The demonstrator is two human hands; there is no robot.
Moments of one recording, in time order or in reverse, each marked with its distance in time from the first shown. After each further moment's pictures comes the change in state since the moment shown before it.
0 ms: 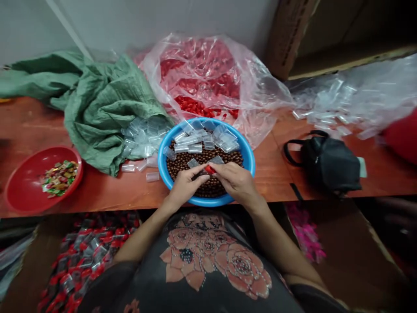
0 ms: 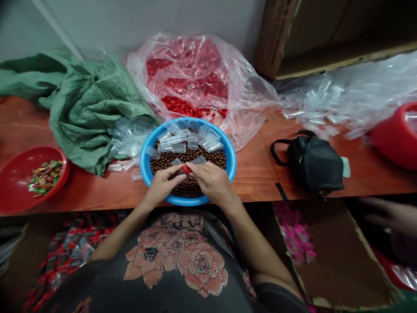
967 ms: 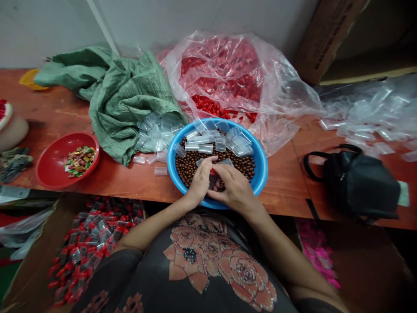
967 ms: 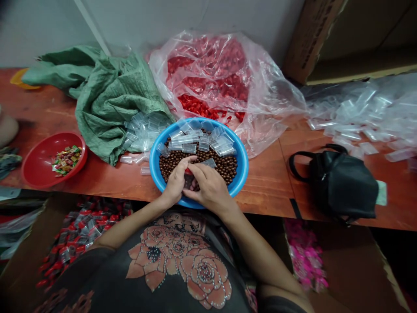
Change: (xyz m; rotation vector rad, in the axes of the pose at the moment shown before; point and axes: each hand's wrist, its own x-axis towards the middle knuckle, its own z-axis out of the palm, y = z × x) left_hand 0.008 0.009 0.039 -0.406 0.274 -0.187; right_hand 0.004 -0.009 0.014 -0.027 0.005 -0.152
